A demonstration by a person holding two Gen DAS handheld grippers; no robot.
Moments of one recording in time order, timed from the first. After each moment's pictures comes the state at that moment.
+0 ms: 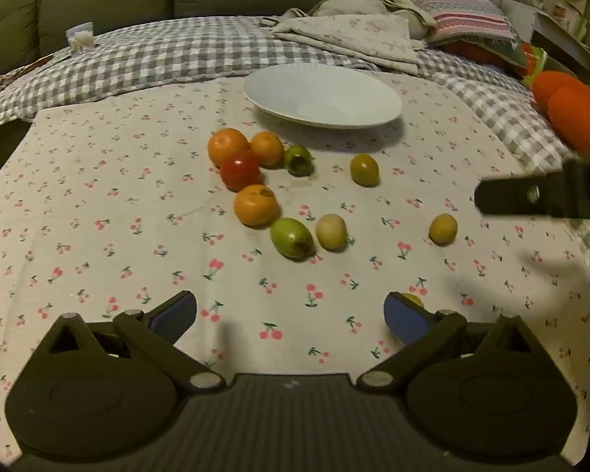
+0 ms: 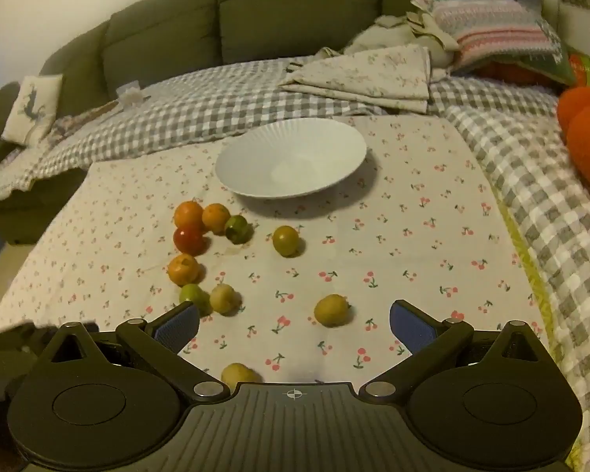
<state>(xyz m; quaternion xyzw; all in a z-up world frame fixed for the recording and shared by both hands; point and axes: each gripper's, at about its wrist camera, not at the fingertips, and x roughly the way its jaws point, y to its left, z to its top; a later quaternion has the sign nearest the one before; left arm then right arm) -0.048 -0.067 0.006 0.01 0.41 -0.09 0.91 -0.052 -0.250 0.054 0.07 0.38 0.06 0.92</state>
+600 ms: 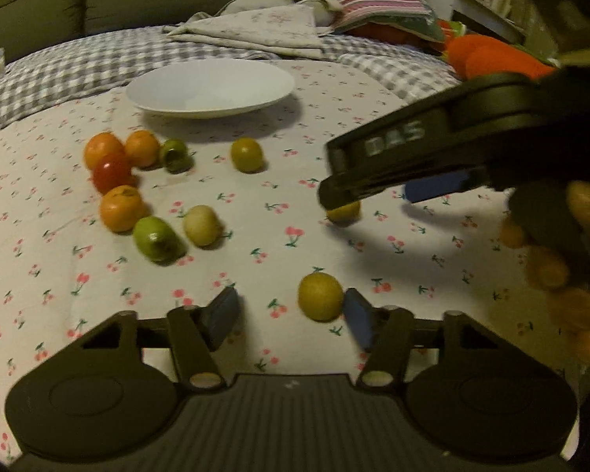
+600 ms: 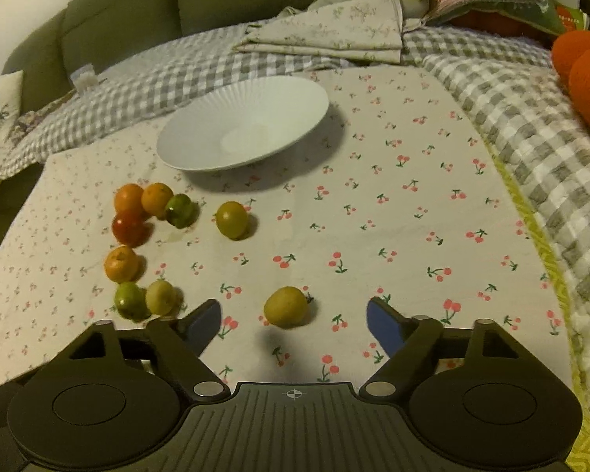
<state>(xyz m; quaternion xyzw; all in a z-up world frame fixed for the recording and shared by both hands) -0.051 -0.120 -0.023 0.04 0.38 -0.21 0.90 -0.008 -0.268 0.009 0.07 0.43 0.02 0.90</state>
